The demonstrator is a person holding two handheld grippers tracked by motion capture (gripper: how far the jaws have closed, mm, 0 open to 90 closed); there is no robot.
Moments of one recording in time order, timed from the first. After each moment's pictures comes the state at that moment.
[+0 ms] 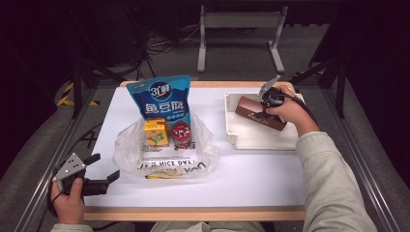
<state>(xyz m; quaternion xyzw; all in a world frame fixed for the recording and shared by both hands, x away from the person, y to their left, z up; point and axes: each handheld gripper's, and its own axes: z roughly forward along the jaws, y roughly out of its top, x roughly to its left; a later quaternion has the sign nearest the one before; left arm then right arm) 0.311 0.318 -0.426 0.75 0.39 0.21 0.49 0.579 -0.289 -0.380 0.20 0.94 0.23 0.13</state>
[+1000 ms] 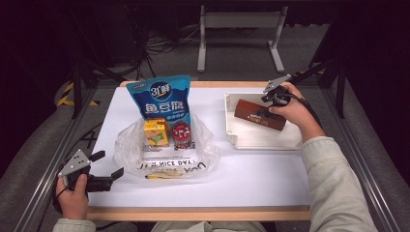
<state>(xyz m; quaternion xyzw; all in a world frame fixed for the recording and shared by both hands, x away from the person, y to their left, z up) 0.324 0.310 -0.425 0.76 0.37 0.20 0.49 0.559 -0.296 -0.363 0.25 0.91 0.29 0.18</state>
